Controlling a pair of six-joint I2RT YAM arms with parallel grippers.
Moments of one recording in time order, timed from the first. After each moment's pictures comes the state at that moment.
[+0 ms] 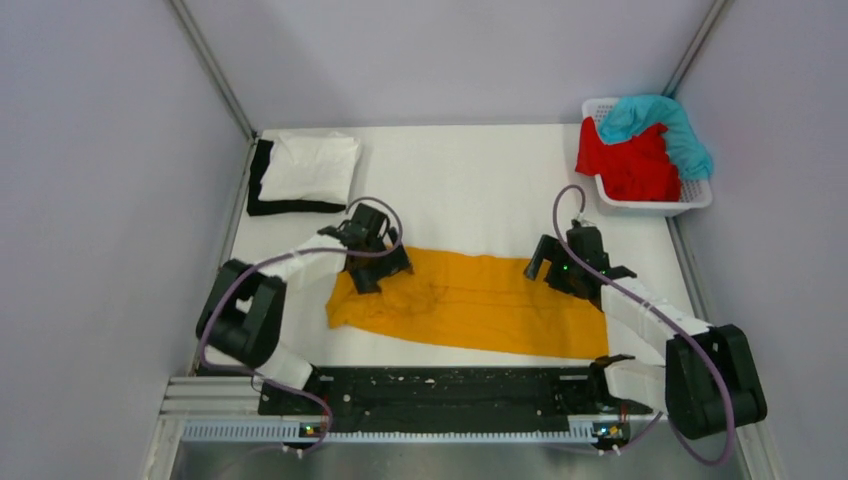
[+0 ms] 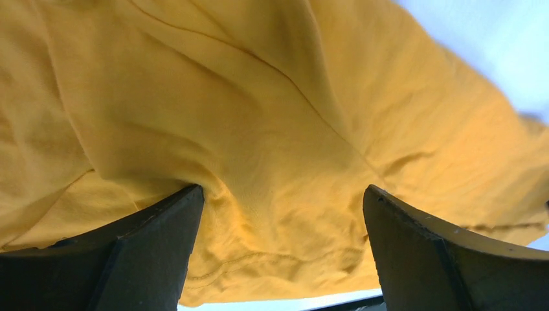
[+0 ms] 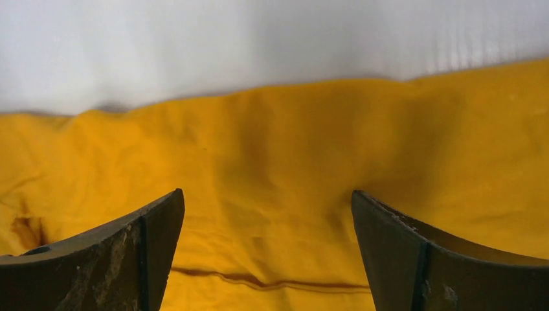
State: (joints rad) left arm -0.45 1.48 0.79 -0.45 0.08 -0.88; right arm 0.23 1.15 0.48 -0.20 -0.01 0.58
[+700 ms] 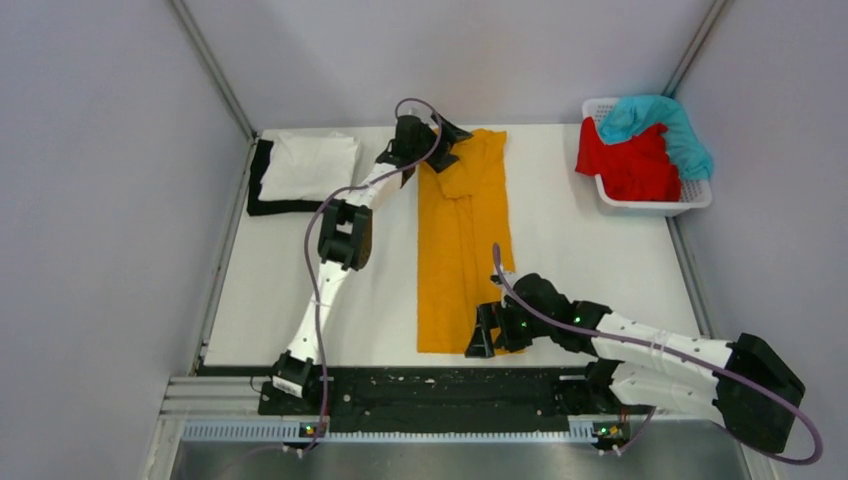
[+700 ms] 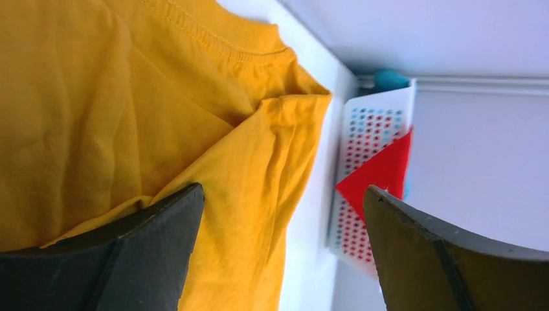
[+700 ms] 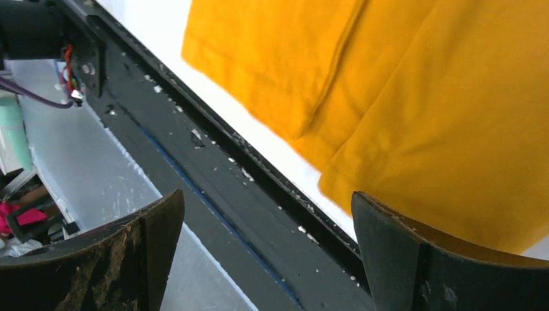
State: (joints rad) left arm -0.35 2.80 2.46 -0.07 0.41 -1.15; right arm 0.88 1.01 0.38 -0.20 -0.31 0.70
